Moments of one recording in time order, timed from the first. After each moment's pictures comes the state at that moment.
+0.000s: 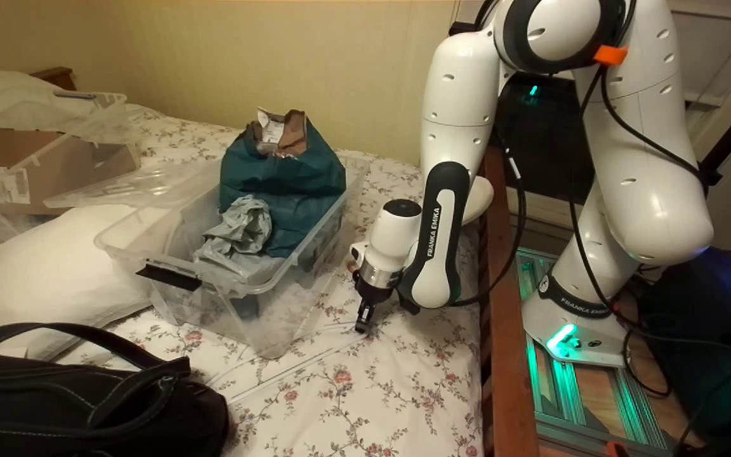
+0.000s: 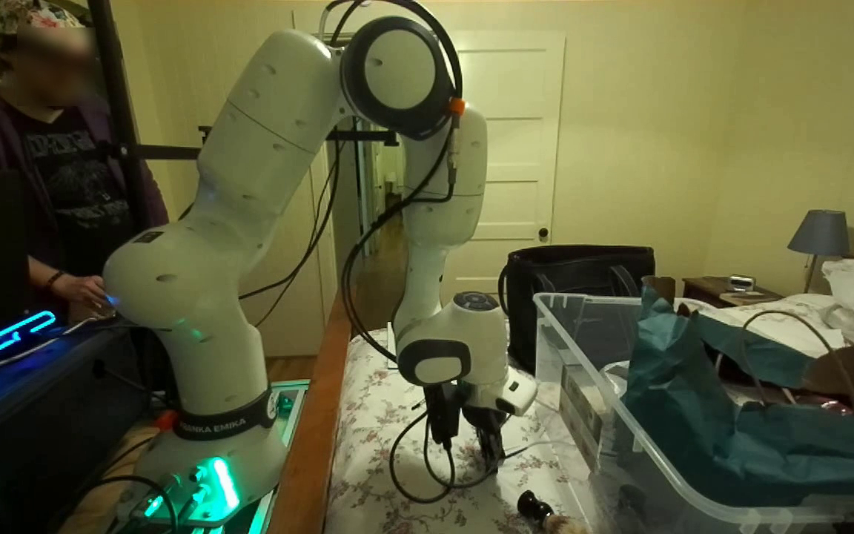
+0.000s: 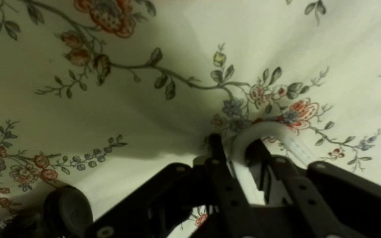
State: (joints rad) arm -0.07 0.61 0.18 -2.63 0.05 3.37 0.01
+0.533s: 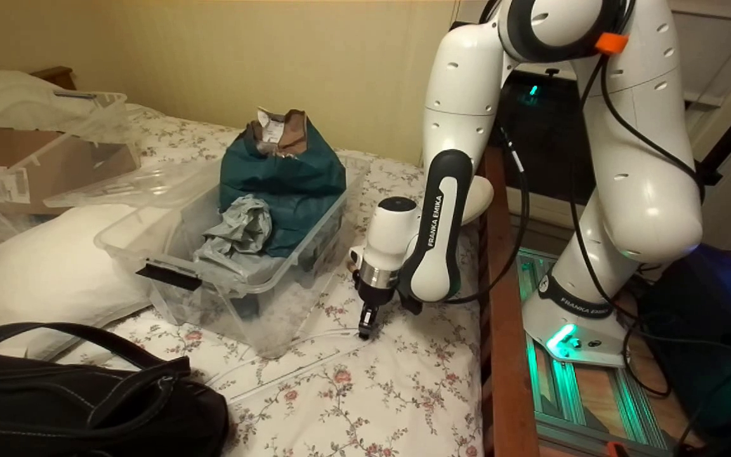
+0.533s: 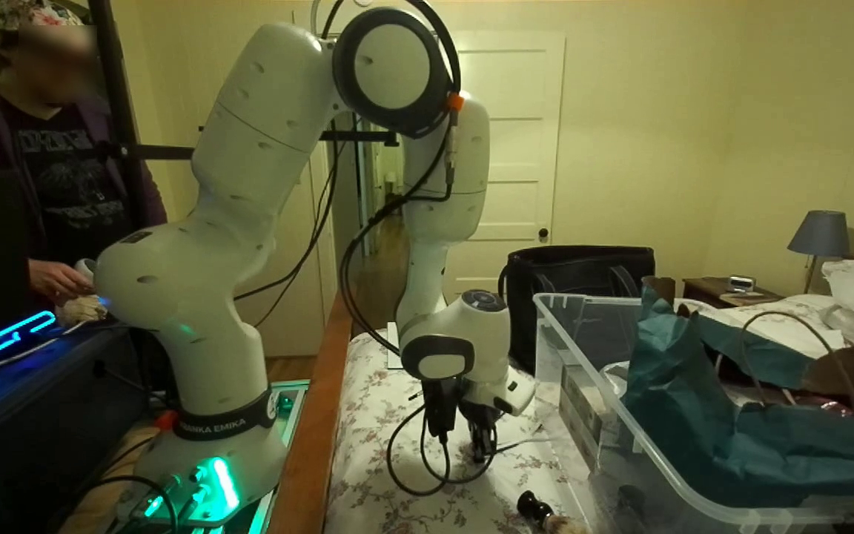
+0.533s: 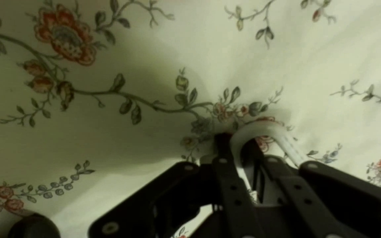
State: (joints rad) arm -0.21 0.59 0.31 -2.63 0.02 3.26 0.02
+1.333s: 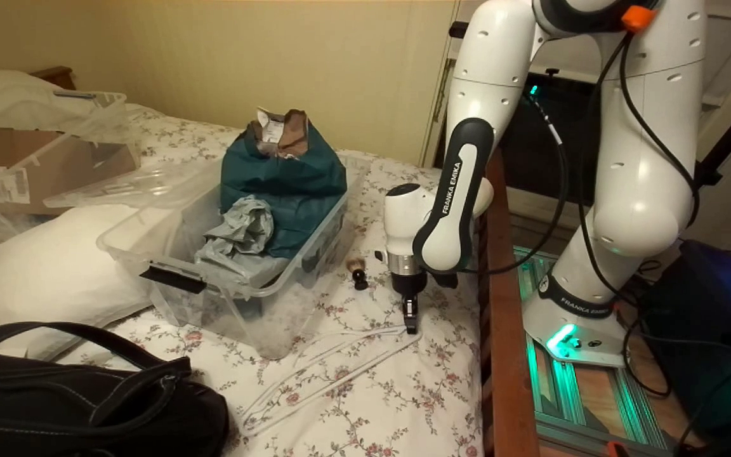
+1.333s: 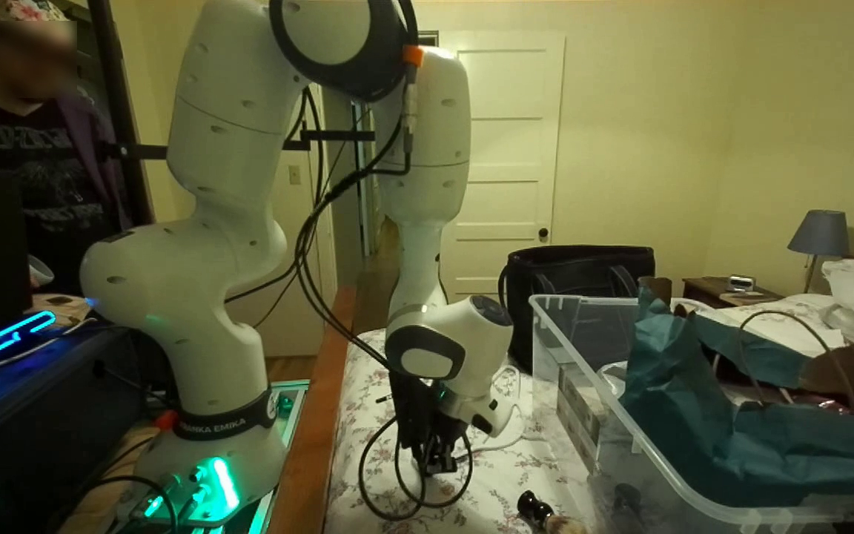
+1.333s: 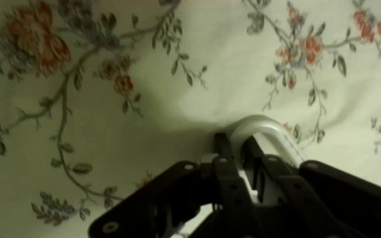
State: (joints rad) arm -0.46 0.46 0.41 -2.74 0.01 2.90 -0.21
